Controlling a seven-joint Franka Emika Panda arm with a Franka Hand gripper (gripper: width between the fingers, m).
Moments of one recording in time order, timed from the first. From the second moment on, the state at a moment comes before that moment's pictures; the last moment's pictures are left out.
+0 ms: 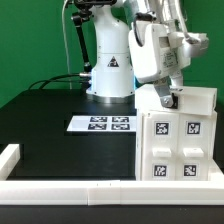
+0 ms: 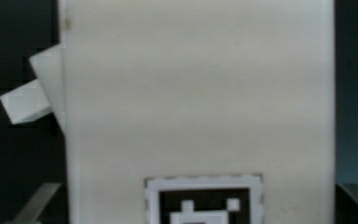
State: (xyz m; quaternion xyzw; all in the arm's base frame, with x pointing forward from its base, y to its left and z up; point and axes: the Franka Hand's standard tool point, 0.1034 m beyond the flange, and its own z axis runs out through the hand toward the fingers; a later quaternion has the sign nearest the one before) arm 0.599 0.083 0.144 -0.52 0.84 0.05 0.15
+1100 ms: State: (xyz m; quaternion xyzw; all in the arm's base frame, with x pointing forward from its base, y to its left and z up) arm 0.606 0.090 0.176 -0.58 0.79 0.04 0.18
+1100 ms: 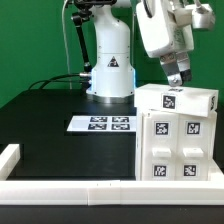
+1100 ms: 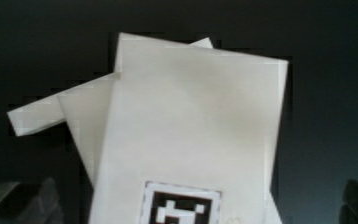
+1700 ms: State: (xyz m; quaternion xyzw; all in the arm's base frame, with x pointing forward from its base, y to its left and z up) arm 0.610 0.095 0.183 -0.84 0.52 0.01 0.18
